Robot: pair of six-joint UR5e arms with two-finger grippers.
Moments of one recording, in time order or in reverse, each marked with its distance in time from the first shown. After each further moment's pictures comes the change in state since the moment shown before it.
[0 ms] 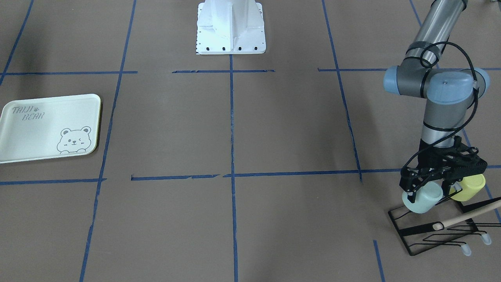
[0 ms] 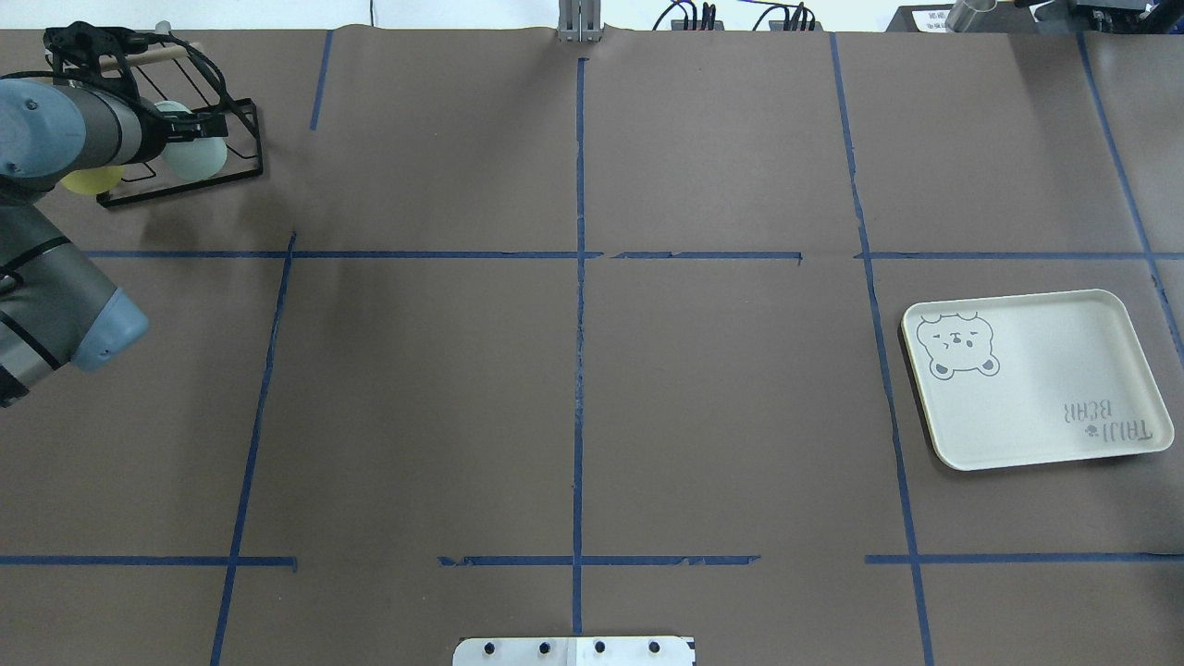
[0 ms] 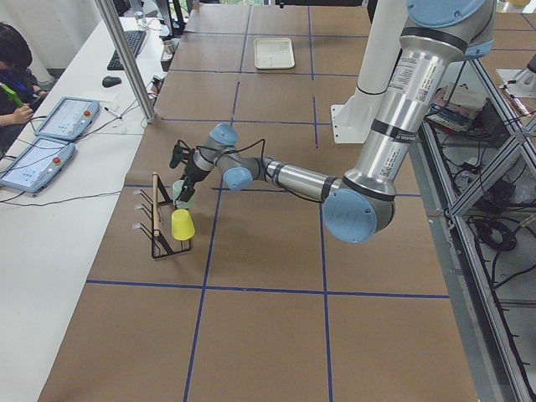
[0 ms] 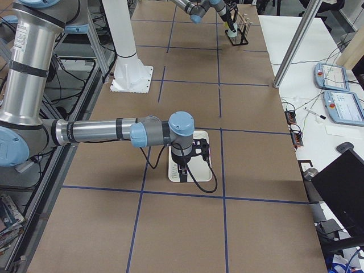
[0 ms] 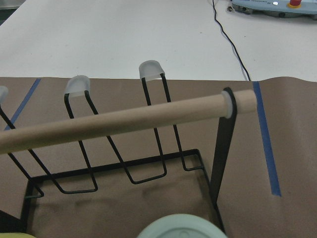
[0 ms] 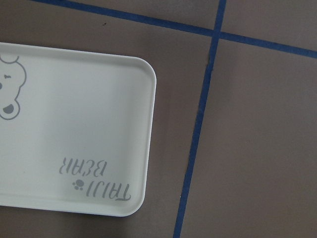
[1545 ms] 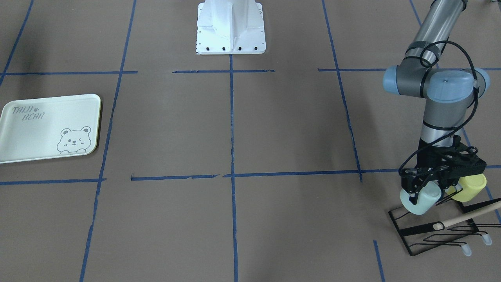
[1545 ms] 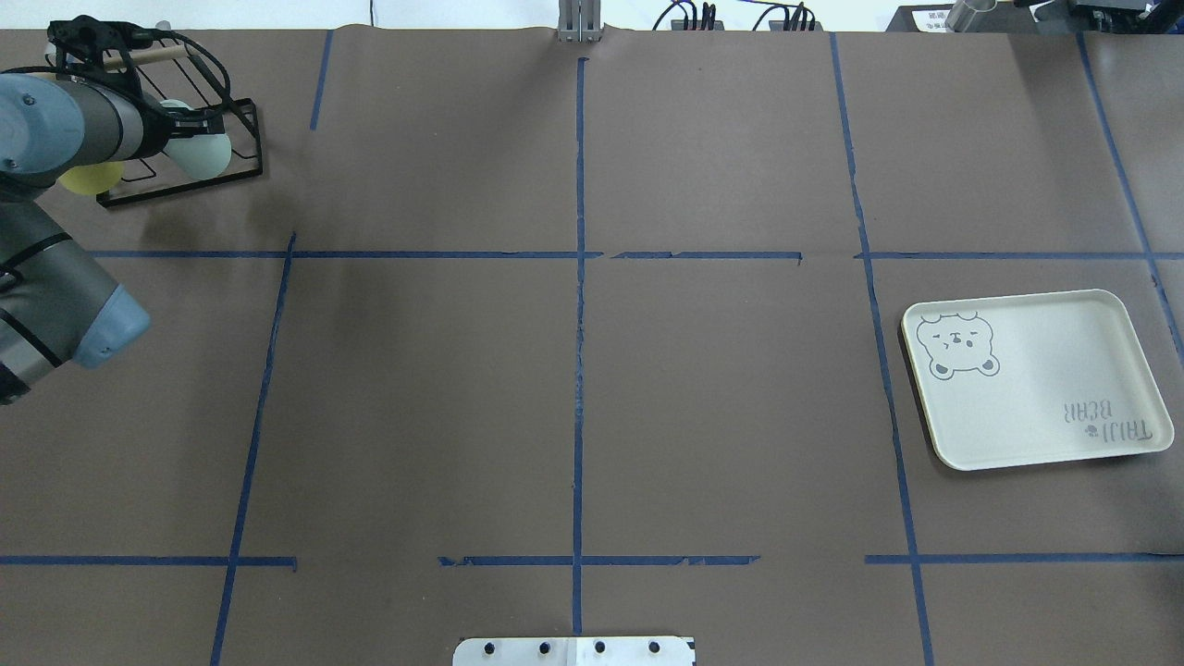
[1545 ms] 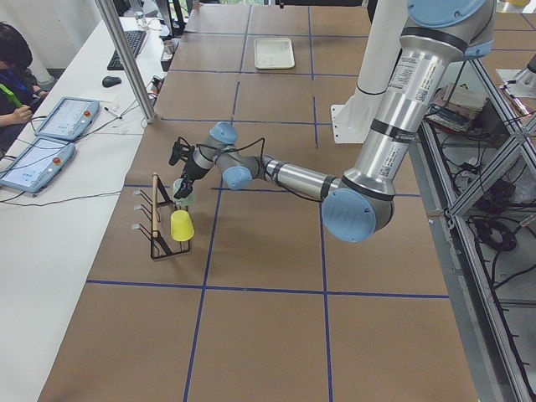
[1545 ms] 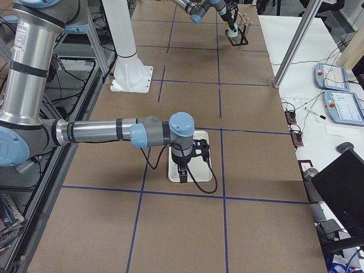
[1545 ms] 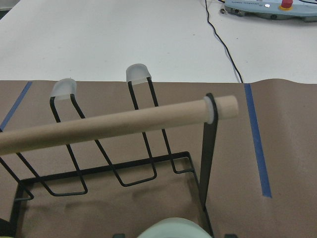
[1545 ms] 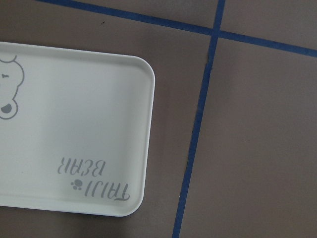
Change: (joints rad) left arm -0.003 -0.002 -0.017 -0.003 -0.005 0.034; right arm 0.000 0.002 -0.006 0.000 0.000 -0.002
